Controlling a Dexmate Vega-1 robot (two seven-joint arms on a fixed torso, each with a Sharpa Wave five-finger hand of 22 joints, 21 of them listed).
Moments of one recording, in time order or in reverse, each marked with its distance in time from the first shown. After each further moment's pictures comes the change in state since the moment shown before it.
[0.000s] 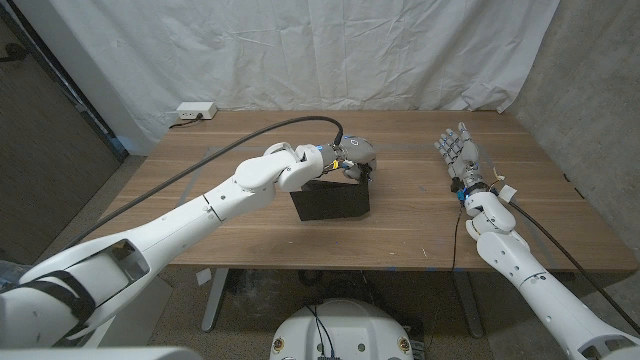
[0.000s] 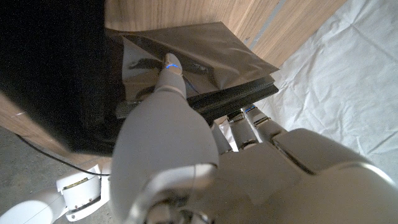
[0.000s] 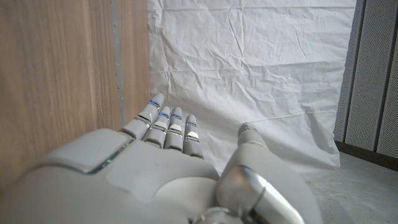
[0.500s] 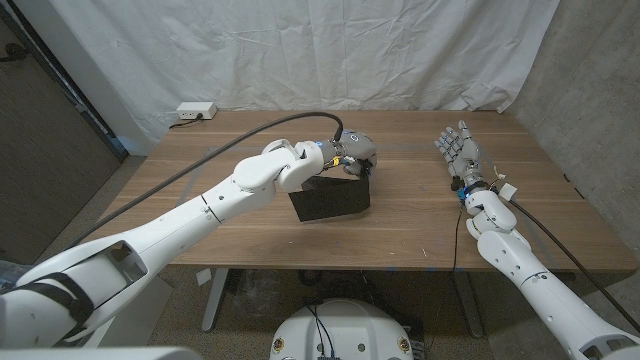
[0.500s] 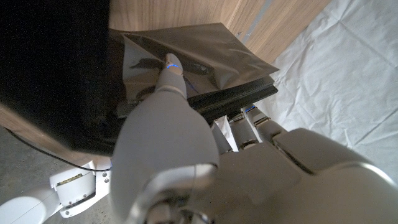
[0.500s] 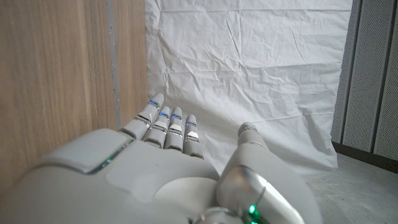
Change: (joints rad) left arm 0.011 0.004 -0.019 -0.045 0.012 0.028 -0.017; left_hand 0.003 0.003 0.001 0.001 0.000 0.002 0.002 0.000 -0.001 0.003 -0.003 -0.004 0.003 0.003 0.003 0.000 0.000 0.000 0.000 0.000 0.000; right arm 0.000 -0.004 0.000 -0.009 0.000 -0.004 0.002; right_hand 0.000 0.000 0.000 0.000 0.000 0.000 0.000 0.000 0.000 0.000 0.000 0.000 0.000 0.000 0.000 0.000 0.000 0.000 0.000 -0.004 0.000
